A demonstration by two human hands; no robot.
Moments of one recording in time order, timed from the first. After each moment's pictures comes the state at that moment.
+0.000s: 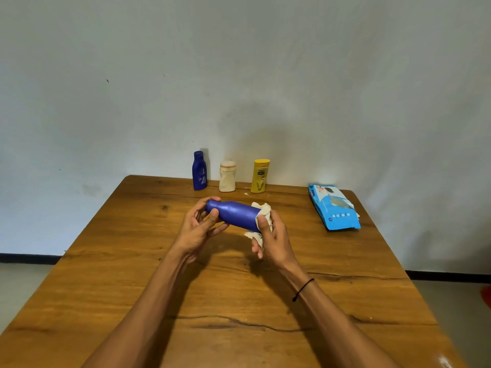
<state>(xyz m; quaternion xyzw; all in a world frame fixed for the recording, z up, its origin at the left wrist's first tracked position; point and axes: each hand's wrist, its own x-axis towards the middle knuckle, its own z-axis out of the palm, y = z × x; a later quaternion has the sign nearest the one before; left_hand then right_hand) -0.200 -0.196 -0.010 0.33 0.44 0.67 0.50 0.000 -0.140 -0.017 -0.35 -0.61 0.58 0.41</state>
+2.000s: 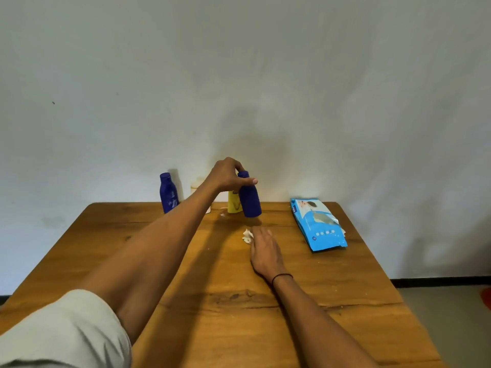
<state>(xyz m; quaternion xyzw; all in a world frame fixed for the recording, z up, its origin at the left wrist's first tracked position) -0.166 0.053 0.070 0.63 0.69 0.29 0.18 0.013 -0.007 -0.096 -0.51 -0.82 0.13 0.22</state>
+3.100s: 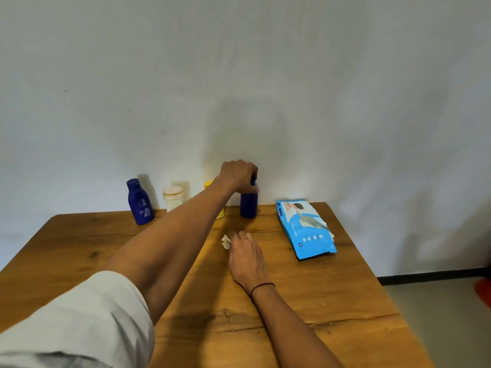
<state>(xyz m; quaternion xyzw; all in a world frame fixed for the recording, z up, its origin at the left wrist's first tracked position) -0.099 0.152 0.044 0.74 0.67 0.02 -0.07 0.008 0.012 -0.103 -0.48 -0.84 0.08 0.24</state>
